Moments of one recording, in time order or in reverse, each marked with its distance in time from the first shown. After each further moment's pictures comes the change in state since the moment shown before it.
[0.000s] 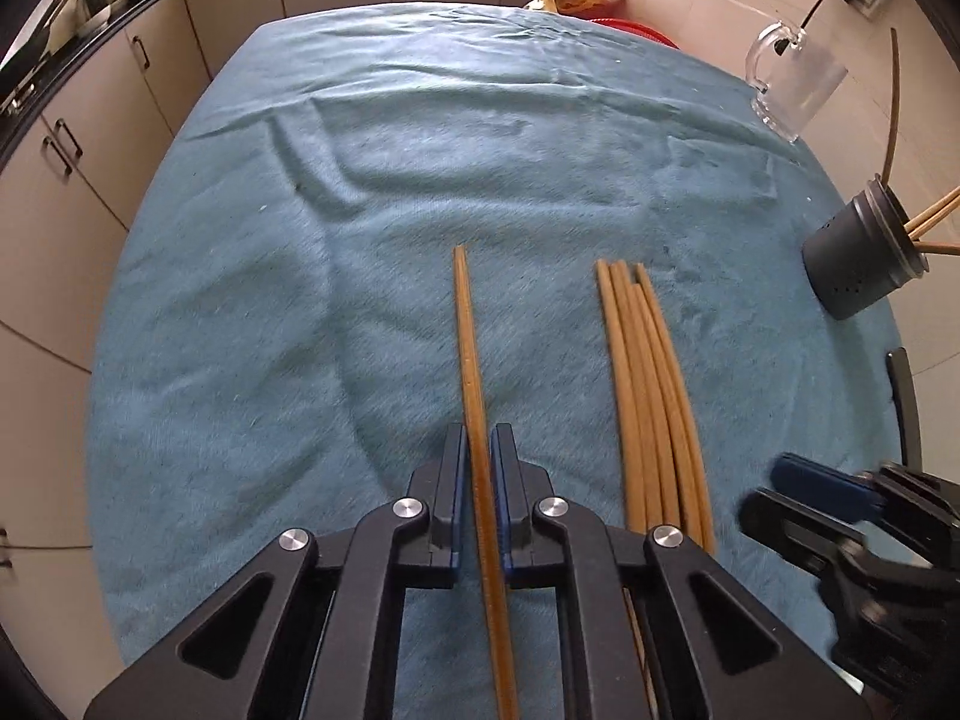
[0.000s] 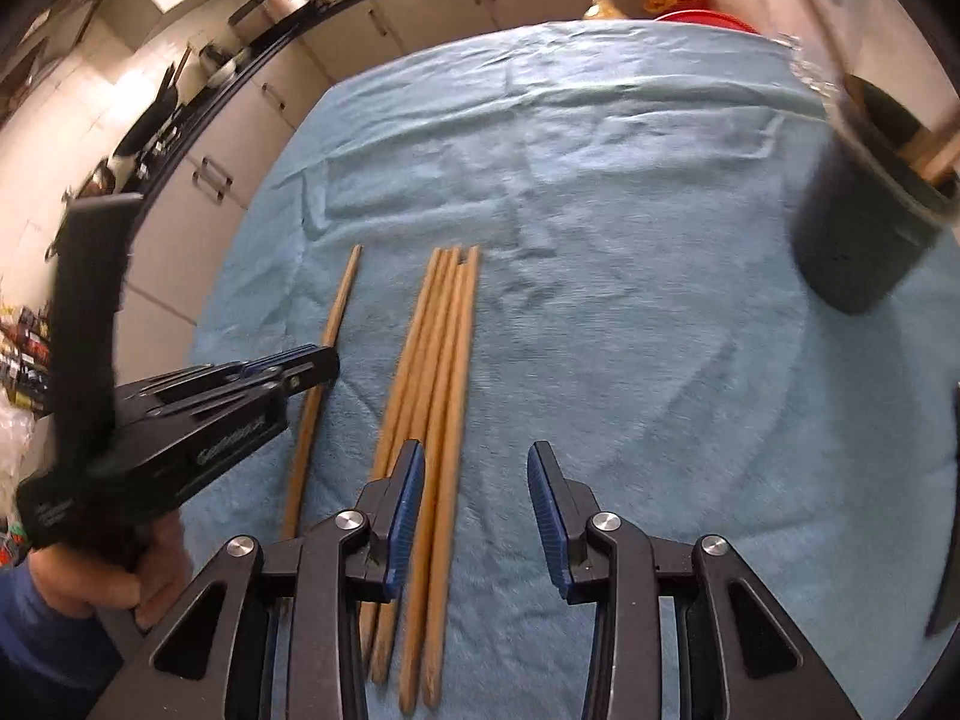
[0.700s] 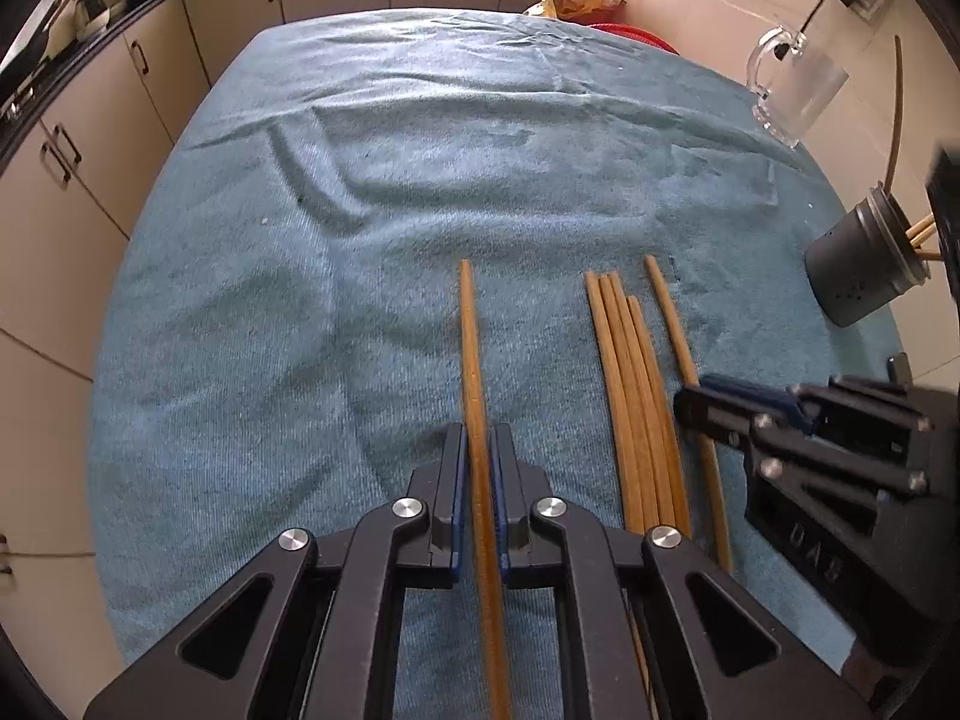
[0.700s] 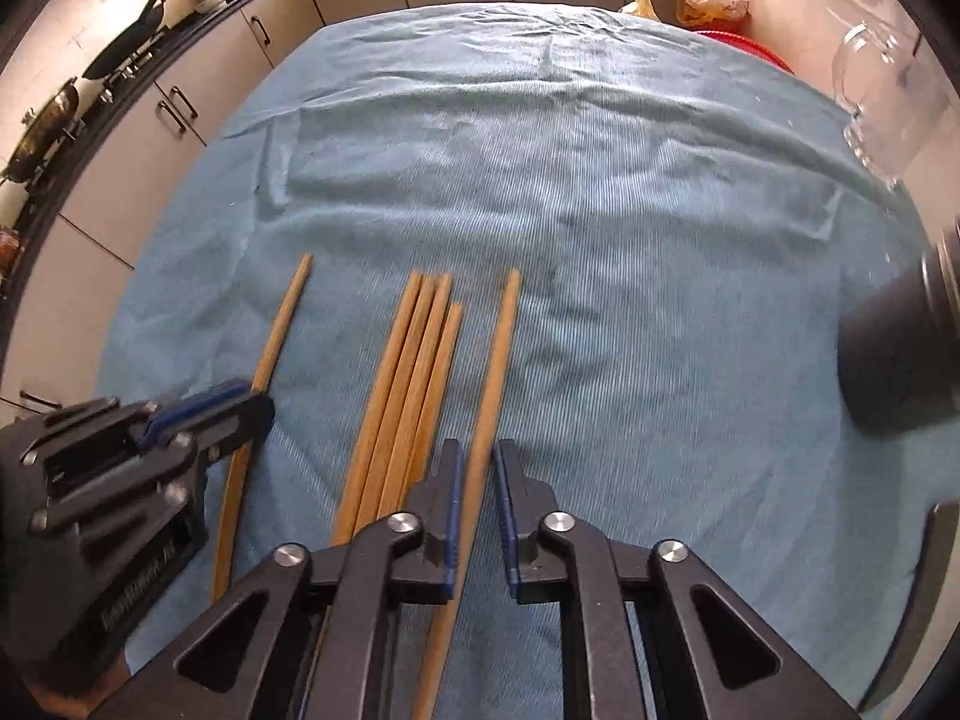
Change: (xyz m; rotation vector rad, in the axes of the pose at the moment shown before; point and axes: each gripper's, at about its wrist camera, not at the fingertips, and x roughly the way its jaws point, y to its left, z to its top) left arm 0.002 -0.001 0.007 0.025 -0.016 0.017; right arm 0.055 0.022 0.053 -0.123 0.080 -0.169
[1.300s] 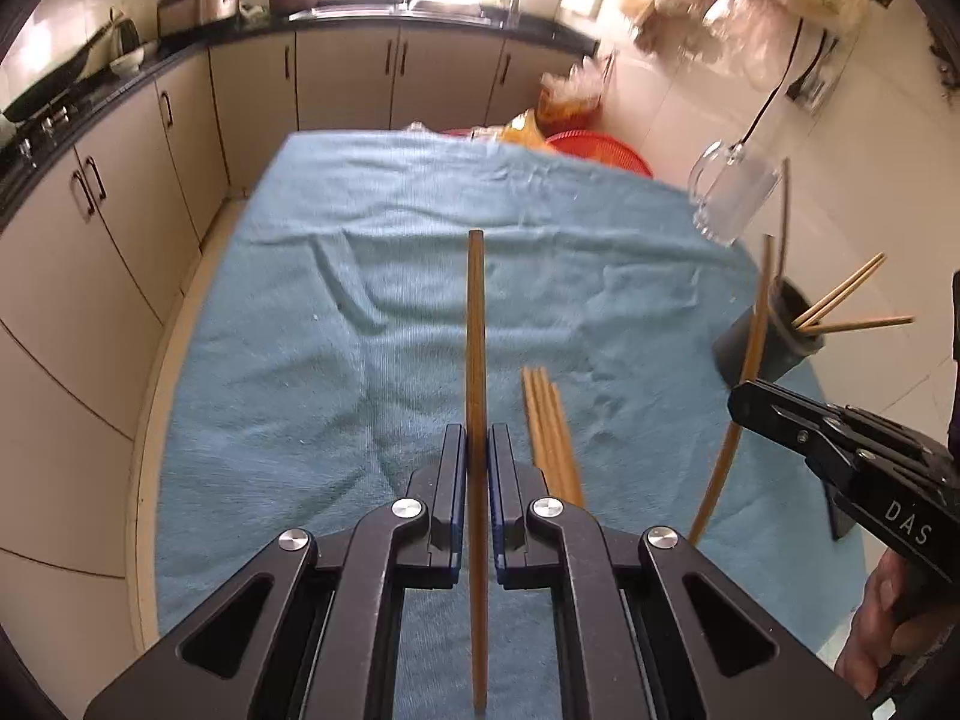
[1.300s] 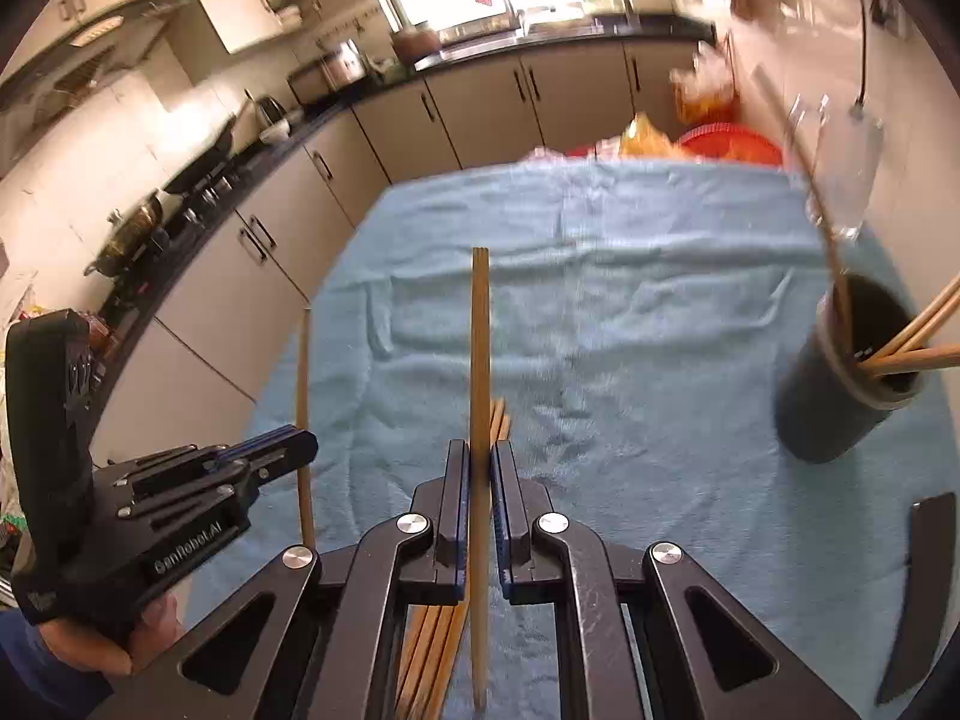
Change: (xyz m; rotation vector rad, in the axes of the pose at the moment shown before) left arm -0.103 0.003 -0.014 -0.060 -0.241 -0.076; right arm -0.119 -0.013 -0.029 0.047 -0.346 0.169
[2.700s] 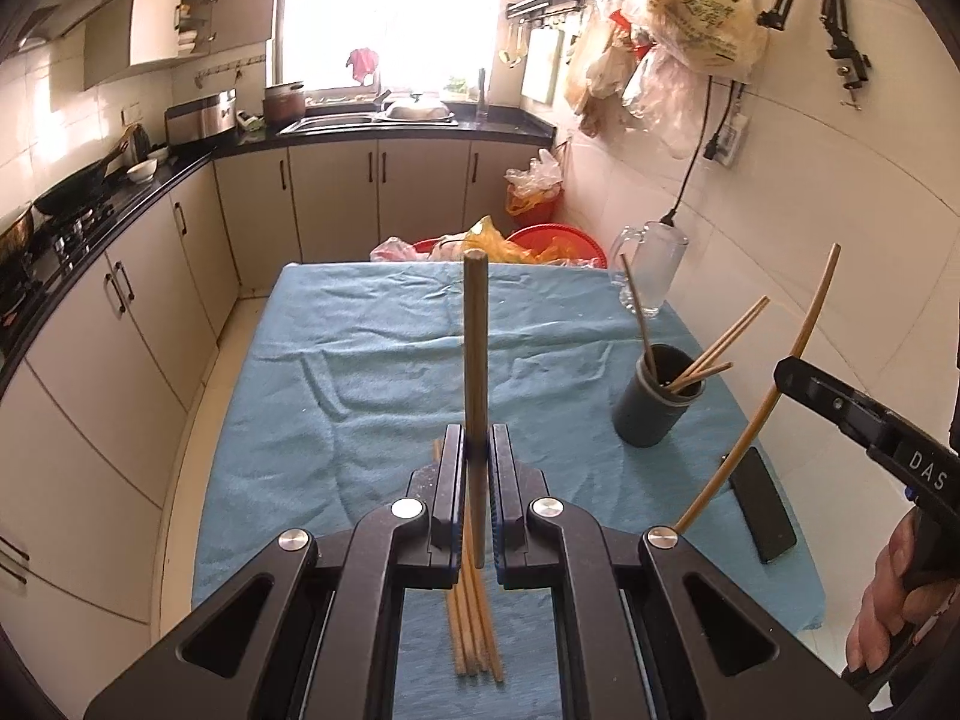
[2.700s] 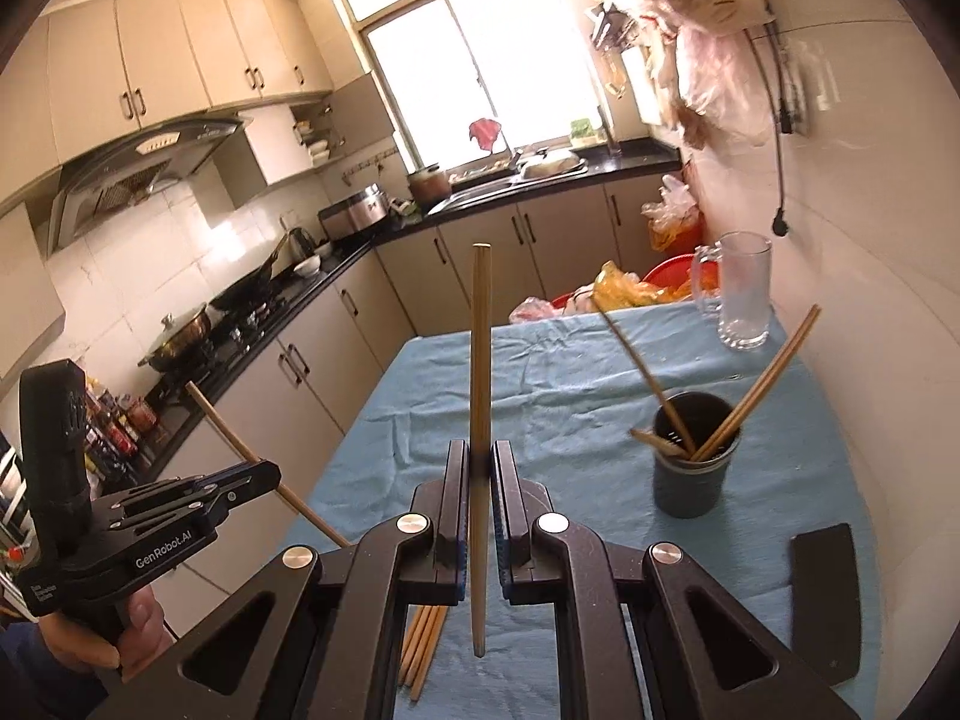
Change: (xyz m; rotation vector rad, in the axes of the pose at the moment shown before) left arm -0.122 -0.097 -0.005 0.091 -0.211 0.041; right arm -0.180 -0.041 -0.025 0.022 -0.328 0.042
